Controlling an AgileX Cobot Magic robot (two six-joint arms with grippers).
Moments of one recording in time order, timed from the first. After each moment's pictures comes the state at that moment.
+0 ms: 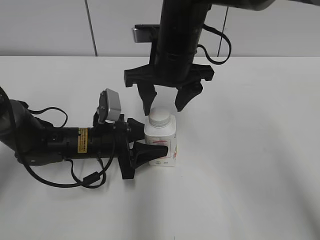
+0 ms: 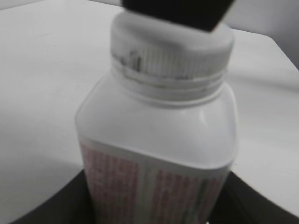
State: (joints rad) left arm -0.33 2.30 -0.91 1.19 -1.22 -0.40; right arm 0.67 2.11 -1.80 0.14 1.22 0.30
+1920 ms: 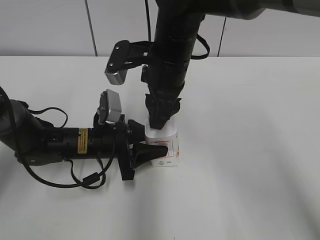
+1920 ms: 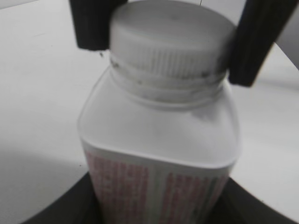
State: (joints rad) left arm -0.33 2.30 -0.91 1.20 -1.21 -0.40; right arm 0.67 2.14 -1.80 0.18 1.21 -0.98
